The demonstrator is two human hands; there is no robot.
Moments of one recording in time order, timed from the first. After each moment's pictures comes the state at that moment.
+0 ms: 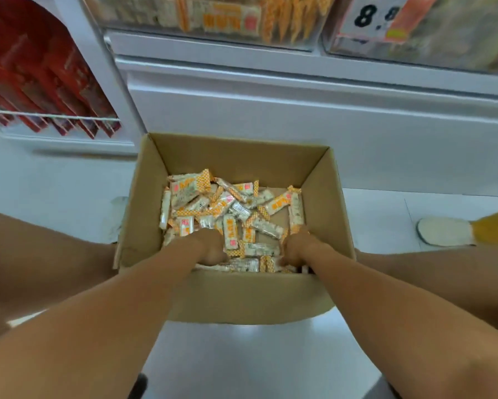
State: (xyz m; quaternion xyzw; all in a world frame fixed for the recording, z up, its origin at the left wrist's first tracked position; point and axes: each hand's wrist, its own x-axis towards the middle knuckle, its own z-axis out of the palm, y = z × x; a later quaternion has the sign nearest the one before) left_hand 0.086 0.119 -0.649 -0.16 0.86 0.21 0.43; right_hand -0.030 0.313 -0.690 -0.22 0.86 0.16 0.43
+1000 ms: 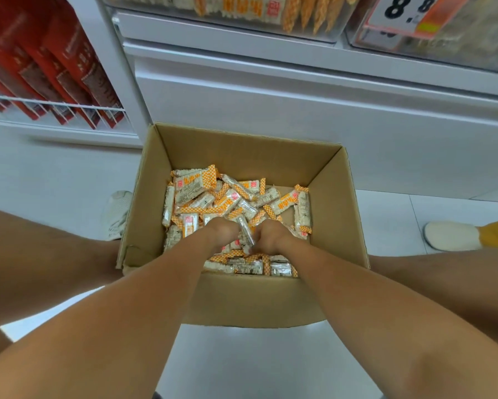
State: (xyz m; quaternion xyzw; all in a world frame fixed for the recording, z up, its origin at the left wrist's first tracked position) left_hand 0.066 0.127 -0.662 -0.47 0.64 0.55 0.25; right_hand -0.020 0.250 -0.713 -0.25 0.86 -0.04 0.43
